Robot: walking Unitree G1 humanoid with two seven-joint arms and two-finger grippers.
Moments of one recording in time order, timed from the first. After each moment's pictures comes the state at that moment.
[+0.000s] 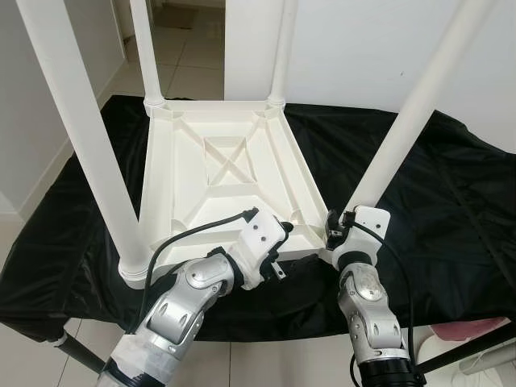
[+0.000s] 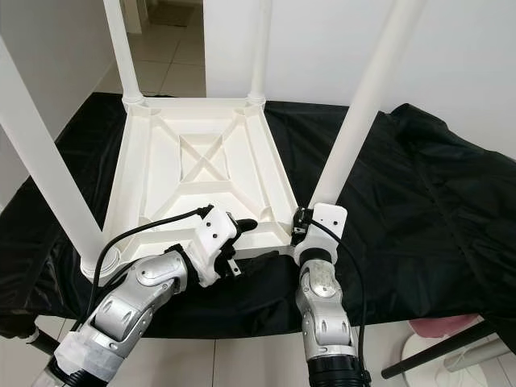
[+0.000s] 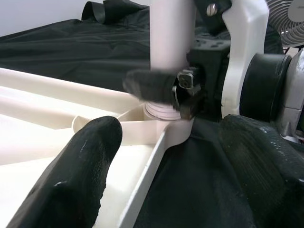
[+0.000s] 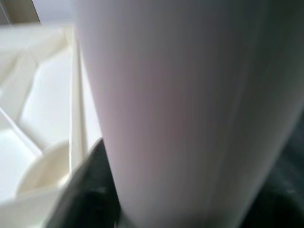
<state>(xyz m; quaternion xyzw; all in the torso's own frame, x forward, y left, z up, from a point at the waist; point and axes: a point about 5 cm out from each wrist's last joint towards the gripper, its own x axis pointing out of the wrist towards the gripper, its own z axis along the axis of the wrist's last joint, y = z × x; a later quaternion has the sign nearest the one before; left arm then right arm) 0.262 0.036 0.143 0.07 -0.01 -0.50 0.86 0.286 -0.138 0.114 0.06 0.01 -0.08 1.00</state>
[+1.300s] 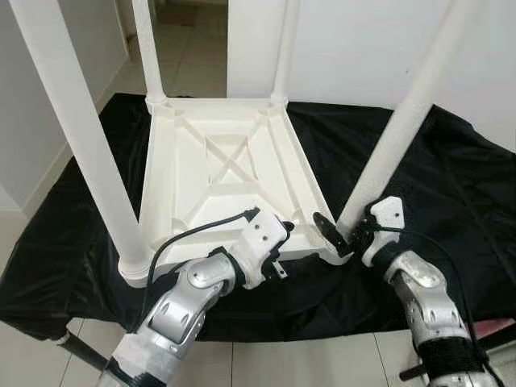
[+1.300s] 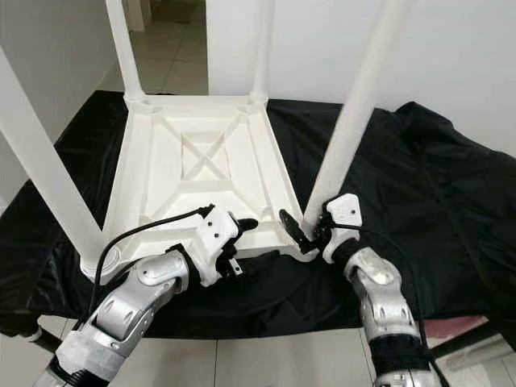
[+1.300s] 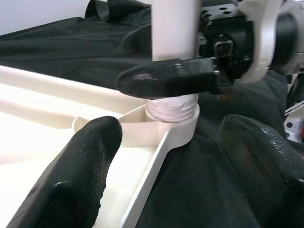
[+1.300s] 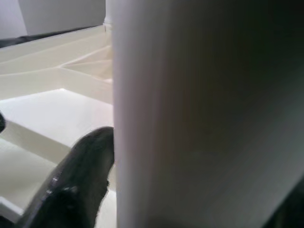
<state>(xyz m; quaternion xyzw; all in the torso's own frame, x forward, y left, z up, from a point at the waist) 0.262 0.034 0.145 0.07 -0.01 -0.50 0.86 0.301 -0.187 0.131 -0.07 -0.05 0.27 0.96</state>
